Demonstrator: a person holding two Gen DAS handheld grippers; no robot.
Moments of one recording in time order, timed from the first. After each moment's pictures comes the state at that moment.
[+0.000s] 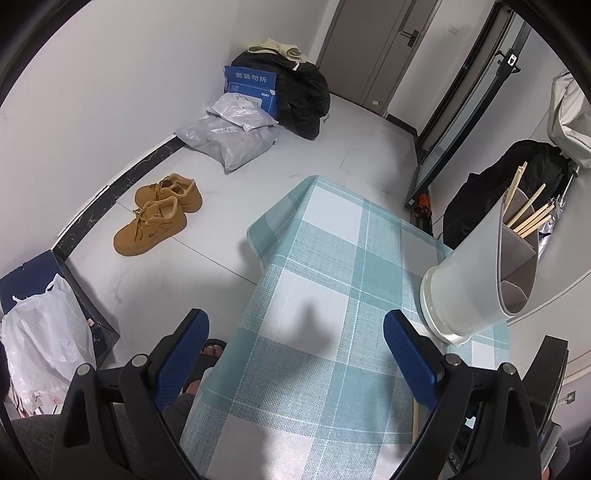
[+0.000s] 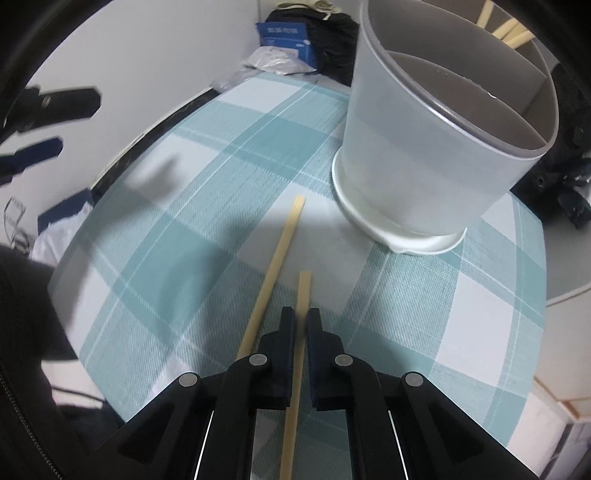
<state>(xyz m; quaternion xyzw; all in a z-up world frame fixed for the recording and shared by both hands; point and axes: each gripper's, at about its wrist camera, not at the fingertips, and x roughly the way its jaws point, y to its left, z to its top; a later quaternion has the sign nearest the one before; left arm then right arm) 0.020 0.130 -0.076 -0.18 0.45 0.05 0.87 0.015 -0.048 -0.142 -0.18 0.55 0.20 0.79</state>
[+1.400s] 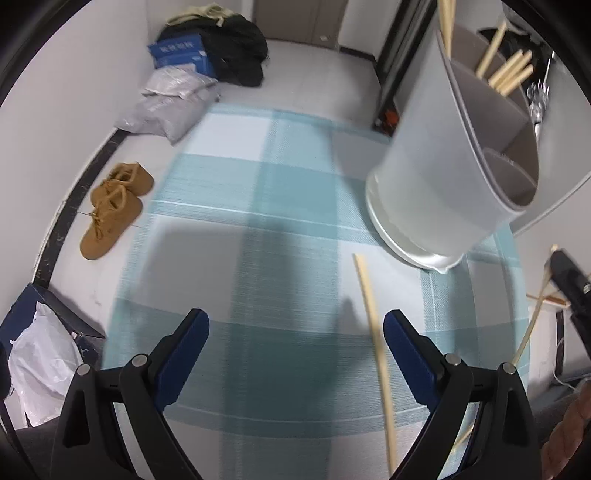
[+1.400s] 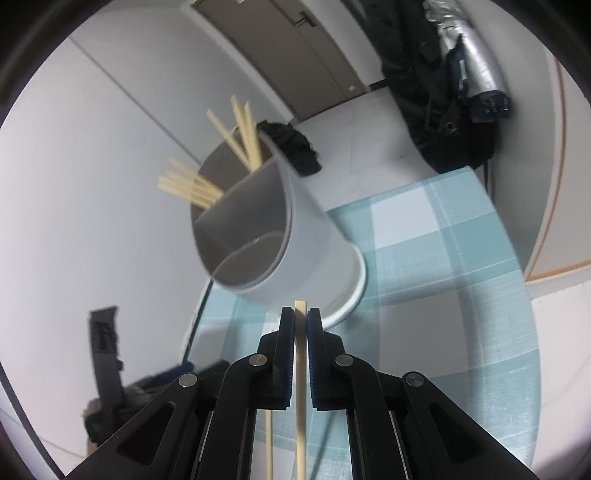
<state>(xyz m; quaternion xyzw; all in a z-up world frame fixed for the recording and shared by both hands) 0.048 0.036 -0.112 -0.08 0.55 -0.03 0.83 0.025 -0.189 -0.075 0.23 0.42 0.17 0.86</state>
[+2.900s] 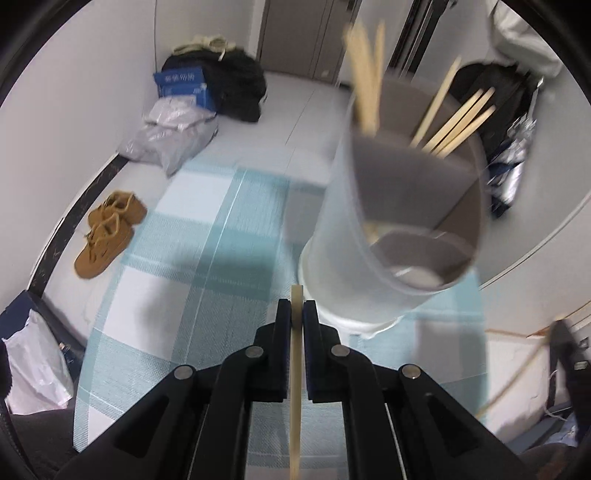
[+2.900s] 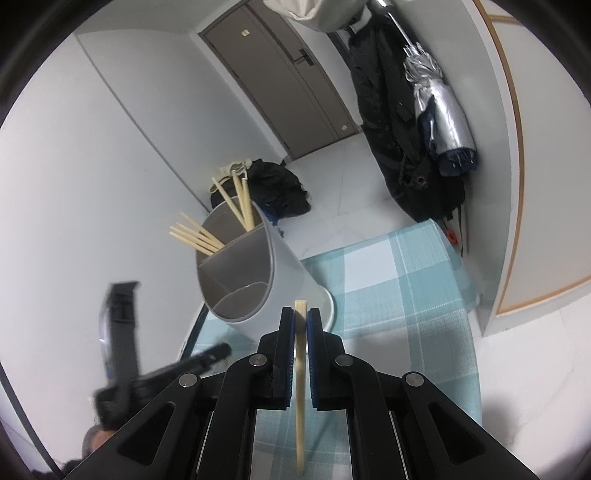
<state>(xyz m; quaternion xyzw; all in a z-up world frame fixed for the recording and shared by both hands) 0.051 0.005 -0.066 -0.11 0.48 -0.02 0.87 -0.004 -0.222 -0.038 0.20 0.36 0.15 0.90</state>
